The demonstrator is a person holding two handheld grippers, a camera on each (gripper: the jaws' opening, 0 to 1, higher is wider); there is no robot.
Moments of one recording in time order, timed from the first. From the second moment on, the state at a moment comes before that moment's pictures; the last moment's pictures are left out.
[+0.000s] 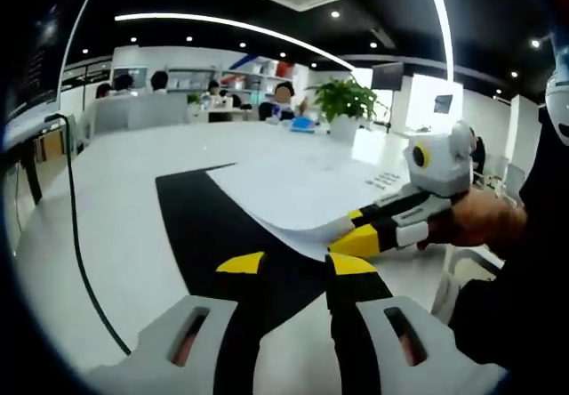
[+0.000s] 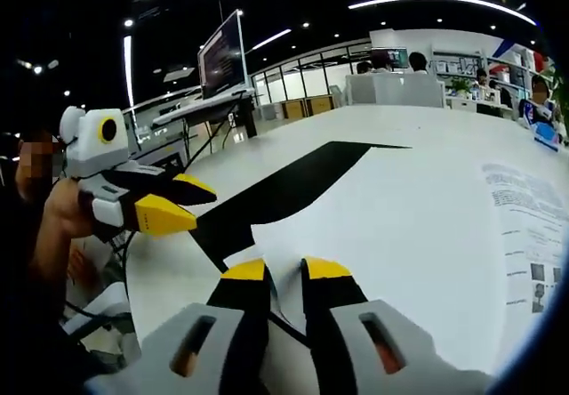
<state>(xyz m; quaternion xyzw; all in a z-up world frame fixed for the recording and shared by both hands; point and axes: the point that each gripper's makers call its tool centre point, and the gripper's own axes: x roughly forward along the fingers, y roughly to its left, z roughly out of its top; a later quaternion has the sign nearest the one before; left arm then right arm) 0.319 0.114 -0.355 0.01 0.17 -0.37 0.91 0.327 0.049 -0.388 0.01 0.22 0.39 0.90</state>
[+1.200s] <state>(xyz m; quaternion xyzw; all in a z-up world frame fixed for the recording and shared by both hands) 0.325 0.110 -0.360 0.00 0.18 -0.37 0.91 0.315 0.062 -0.384 0.03 0.22 0.43 0.88</state>
